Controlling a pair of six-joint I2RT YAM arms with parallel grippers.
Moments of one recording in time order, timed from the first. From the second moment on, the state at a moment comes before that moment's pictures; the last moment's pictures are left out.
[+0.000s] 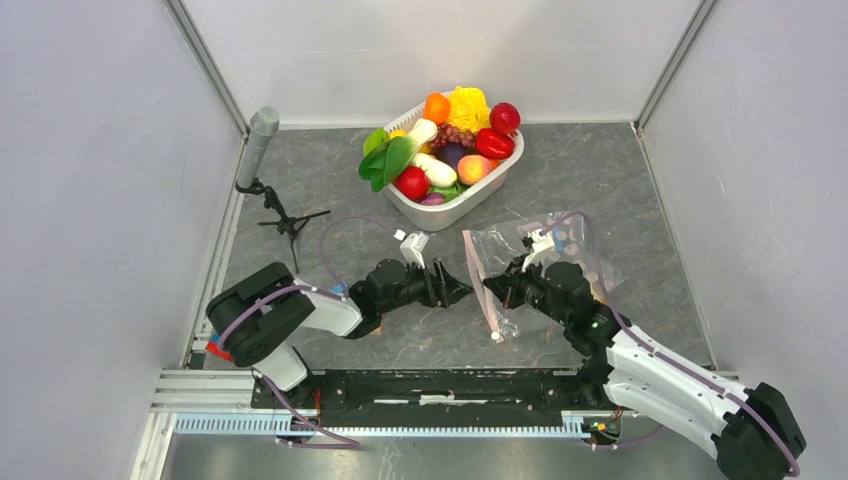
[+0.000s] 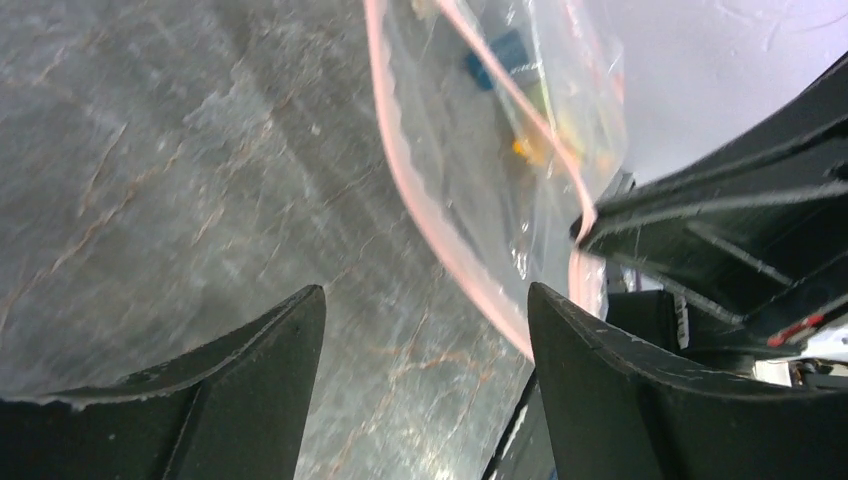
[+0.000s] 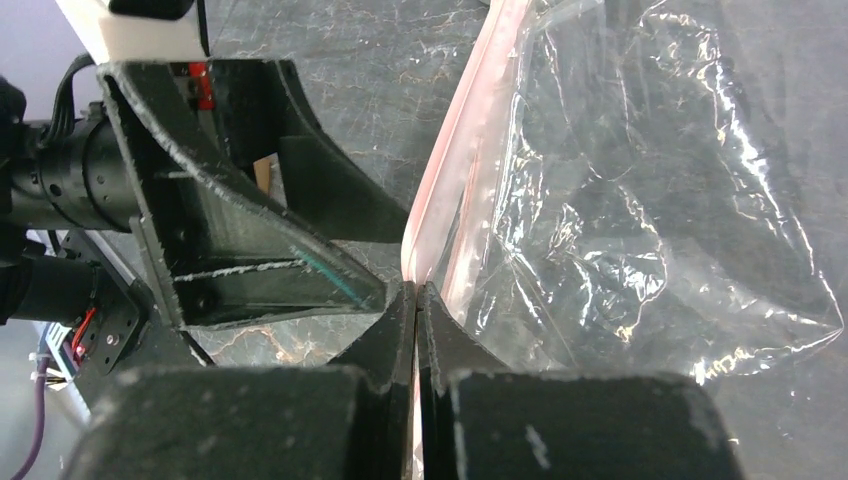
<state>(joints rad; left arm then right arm) -0.89 1.58 0.39 0.91 0.14 -0.84 0.71 0.77 0.30 0.13 -0.06 0.47</state>
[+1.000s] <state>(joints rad) -0.89 1.75 0.53 1.05 0.21 -0.84 0.71 0.70 0.33 0.06 -0.11 0.46</state>
